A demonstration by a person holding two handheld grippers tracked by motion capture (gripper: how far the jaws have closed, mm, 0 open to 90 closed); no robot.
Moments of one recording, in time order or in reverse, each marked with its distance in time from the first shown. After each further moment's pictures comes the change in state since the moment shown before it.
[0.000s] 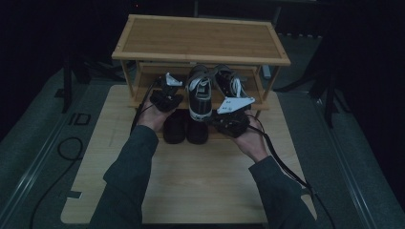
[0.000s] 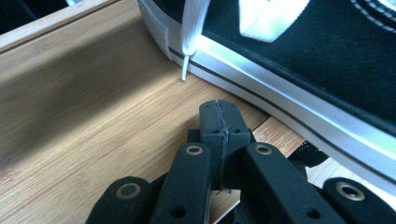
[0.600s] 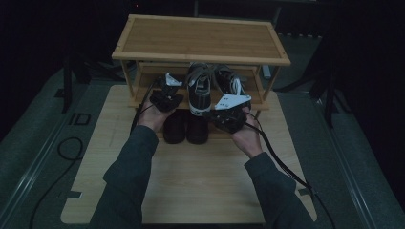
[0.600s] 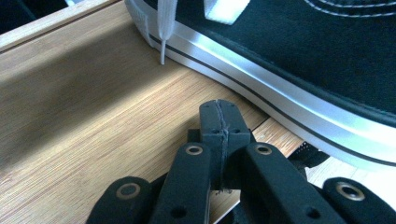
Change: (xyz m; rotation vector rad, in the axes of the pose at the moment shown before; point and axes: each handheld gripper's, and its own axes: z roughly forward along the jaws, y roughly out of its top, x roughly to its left) left arm 0.000 -0.001 0.000 -0.007 -0.002 -0.004; right arm -0.009 0.000 0.013 -0.011 -0.068 0.011
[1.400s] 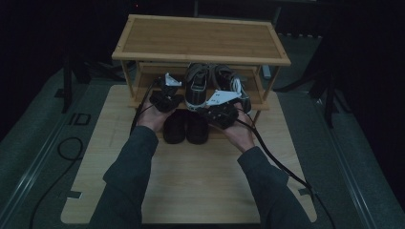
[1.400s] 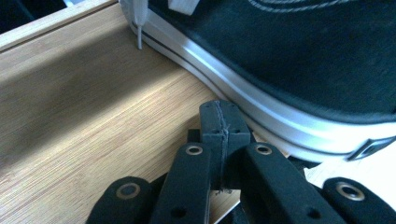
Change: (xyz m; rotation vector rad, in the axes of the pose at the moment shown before) left arm 0.001 -0.001 0.000 -0.008 -0.006 -0.003; right arm 0.000 0.012 0.023 0.002 -0.022 -0.014
